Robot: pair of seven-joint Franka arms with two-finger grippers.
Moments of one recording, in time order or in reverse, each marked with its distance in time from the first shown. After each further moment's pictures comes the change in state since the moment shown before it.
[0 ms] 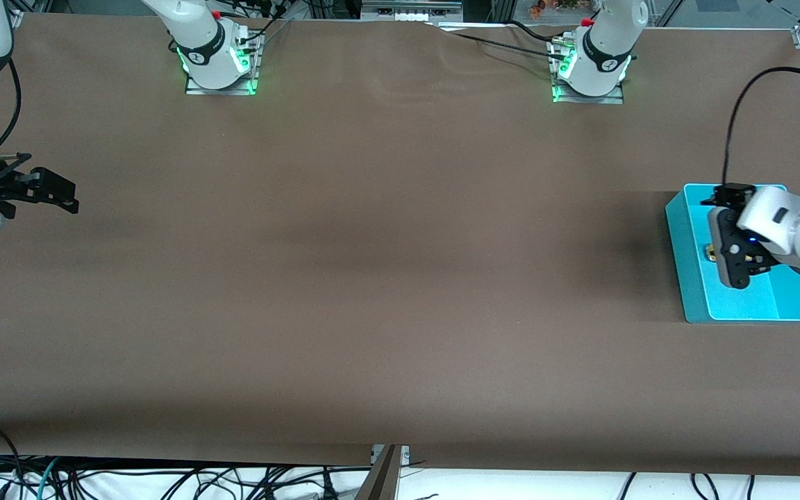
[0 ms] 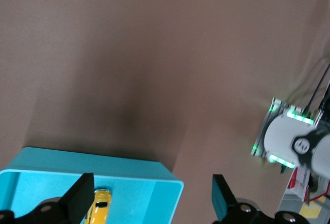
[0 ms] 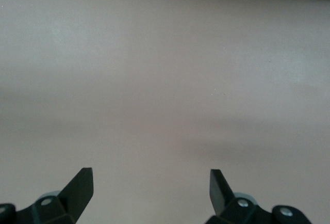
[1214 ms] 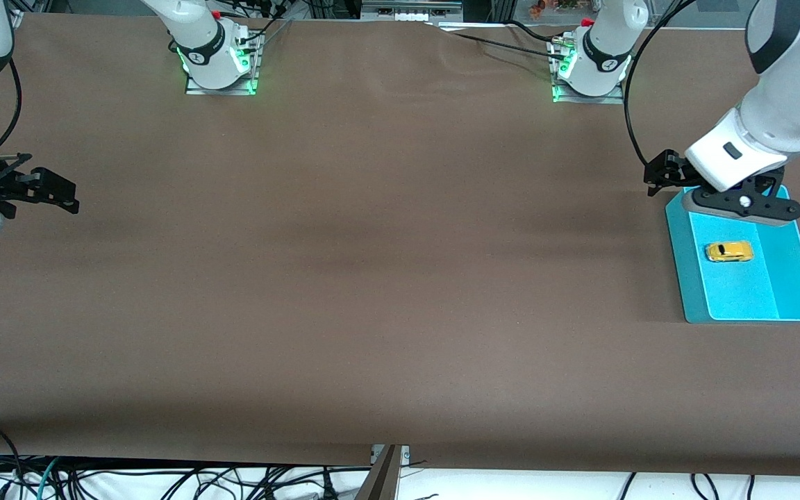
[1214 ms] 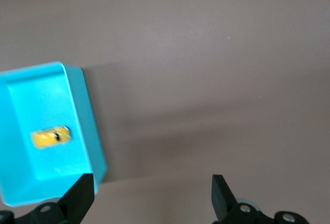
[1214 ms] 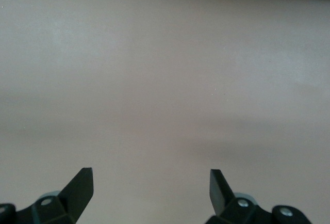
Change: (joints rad) left arm -0.283 -0.432 0.225 -0.387 -0.105 0.343 -1.154; right arm 0.001 0.000 0.000 0.000 0.000 0.000 0.003
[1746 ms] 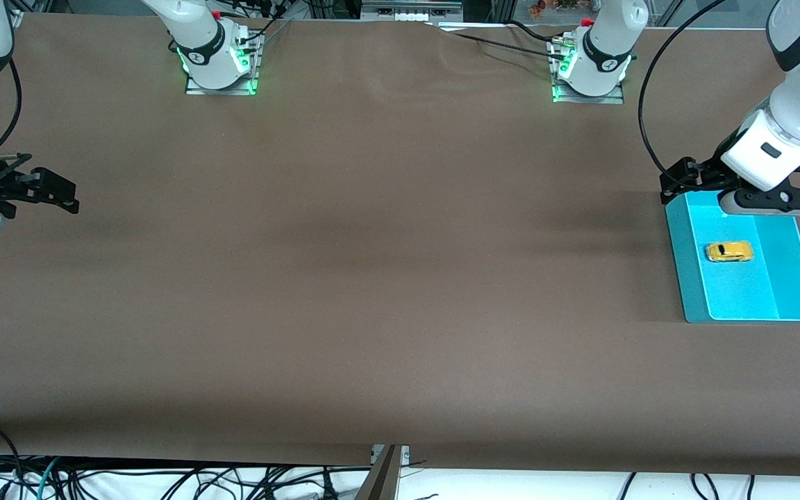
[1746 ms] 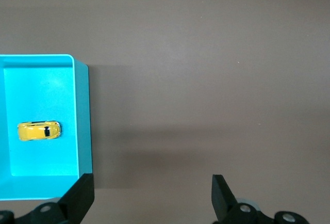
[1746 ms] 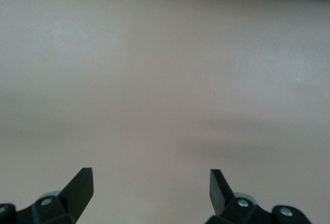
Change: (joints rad) left arm -0.021 -0.080 0.076 -0.139 -0.031 0.141 -0.064; right arm 0.000 0.000 0.000 0.000 0.000 0.000 0.001
